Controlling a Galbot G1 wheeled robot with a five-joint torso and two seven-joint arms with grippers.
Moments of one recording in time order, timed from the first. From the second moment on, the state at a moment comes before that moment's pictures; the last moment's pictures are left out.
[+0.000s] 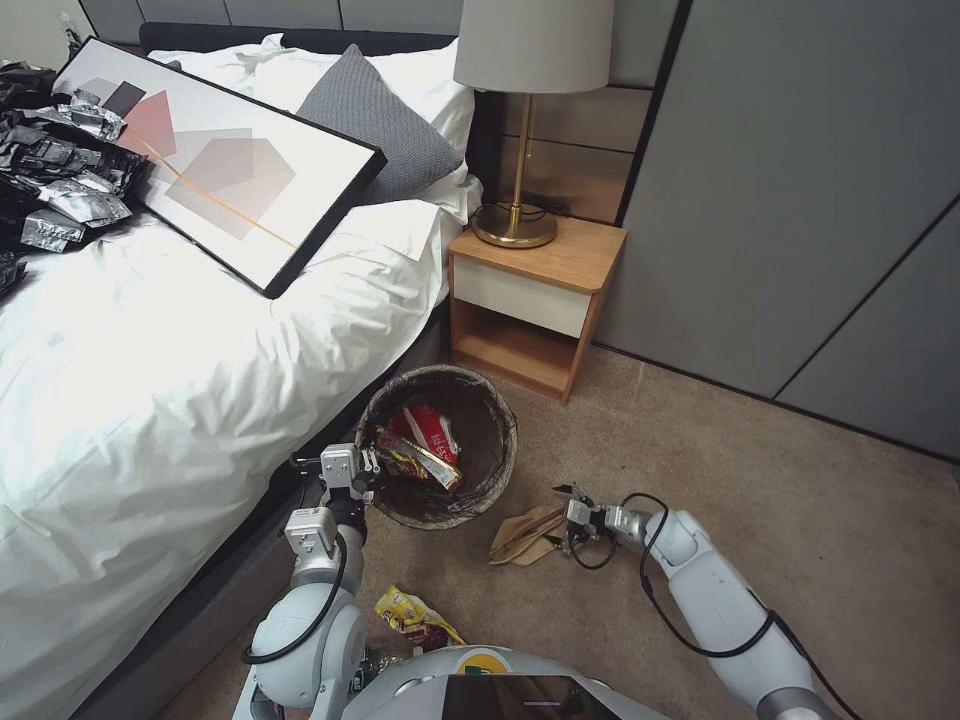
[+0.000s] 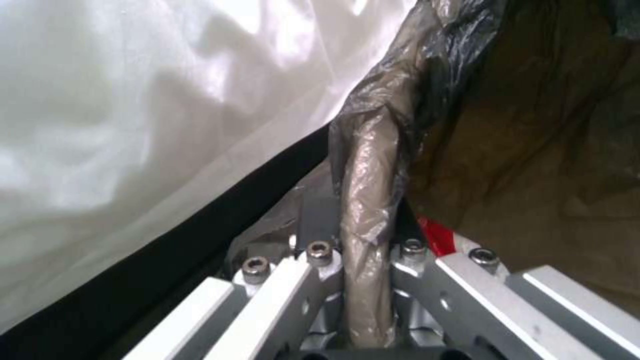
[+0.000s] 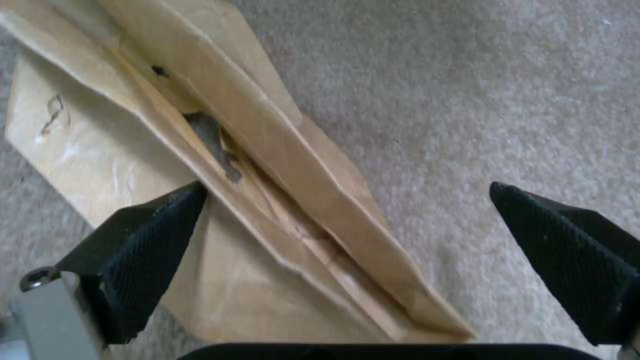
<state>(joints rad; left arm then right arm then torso) 1.65 -1.53 -0.40 -2.27 -0.09 0.28 -0.19 -1.01 1.16 0.36 1.09 -0.42 0.31 -0.80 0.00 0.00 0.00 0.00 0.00</state>
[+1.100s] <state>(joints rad) 1.64 -1.54 -0.40 -2.27 -0.09 0.28 -0.19 -0.97 1.22 0.35 0.99 -0.46 0.36 -0.77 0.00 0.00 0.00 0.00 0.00</state>
